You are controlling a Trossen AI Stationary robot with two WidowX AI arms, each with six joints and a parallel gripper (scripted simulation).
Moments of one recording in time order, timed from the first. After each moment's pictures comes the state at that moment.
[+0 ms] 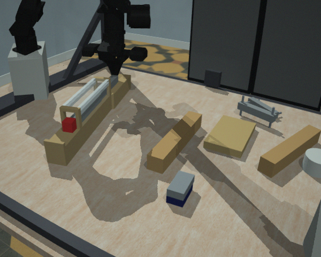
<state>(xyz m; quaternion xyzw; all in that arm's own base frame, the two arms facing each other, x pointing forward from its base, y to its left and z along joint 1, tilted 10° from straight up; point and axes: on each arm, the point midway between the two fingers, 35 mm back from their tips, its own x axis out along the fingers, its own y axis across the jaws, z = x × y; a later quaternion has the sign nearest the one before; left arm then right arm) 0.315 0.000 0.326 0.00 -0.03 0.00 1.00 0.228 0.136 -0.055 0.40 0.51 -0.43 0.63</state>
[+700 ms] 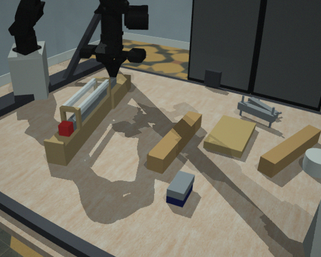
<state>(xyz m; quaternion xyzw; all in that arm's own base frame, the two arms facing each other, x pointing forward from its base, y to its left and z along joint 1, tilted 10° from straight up) 0.315 0.000 0.326 0.00 -0.03 0.00 1.00 0.234 0.120 -0.051 0.40 0.51 -0.43 0.63</state>
